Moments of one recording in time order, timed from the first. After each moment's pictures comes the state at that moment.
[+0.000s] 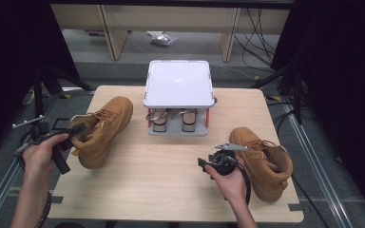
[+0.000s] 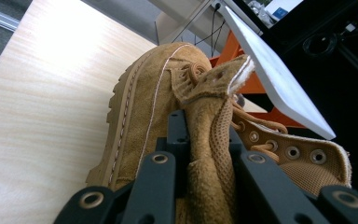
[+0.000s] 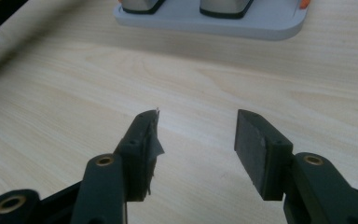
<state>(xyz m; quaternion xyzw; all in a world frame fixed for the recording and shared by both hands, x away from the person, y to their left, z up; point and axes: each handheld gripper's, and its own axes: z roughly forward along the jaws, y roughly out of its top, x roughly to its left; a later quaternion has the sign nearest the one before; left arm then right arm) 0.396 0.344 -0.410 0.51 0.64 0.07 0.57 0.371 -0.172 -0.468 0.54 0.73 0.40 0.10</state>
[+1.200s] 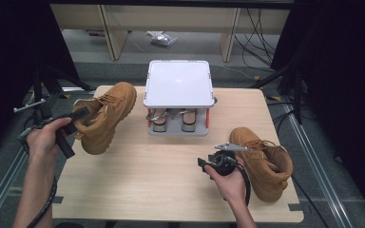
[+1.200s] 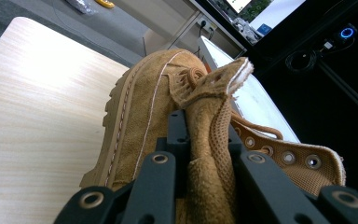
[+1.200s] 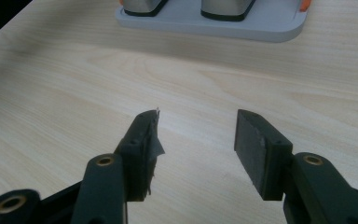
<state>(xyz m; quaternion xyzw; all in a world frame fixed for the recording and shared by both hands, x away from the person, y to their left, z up) 0.422 0.331 -0.378 0.50 0.63 0.08 0.59 0.369 -0.170 -0.468 0.54 0.73 0.40 0.10</state>
